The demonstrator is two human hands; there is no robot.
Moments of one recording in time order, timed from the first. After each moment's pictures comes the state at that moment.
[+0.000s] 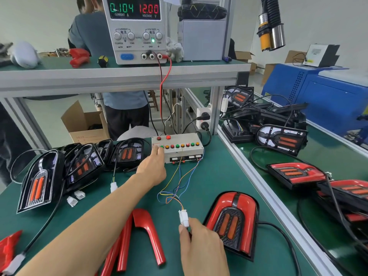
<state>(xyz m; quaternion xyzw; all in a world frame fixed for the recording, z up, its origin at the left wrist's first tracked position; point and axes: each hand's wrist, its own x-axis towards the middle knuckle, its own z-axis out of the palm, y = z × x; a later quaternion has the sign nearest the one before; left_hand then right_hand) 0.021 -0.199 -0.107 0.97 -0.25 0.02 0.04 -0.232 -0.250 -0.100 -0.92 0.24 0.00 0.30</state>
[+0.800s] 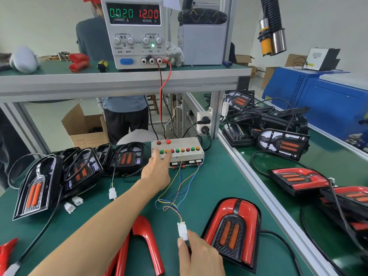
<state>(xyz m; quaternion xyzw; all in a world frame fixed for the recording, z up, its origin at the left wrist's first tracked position) 0.021 -0.213 -0.111 0.97 -0.24 0.03 0.03 -0.230 -0.249 -0.111 -0.92 0.24 -0.02 0.30</state>
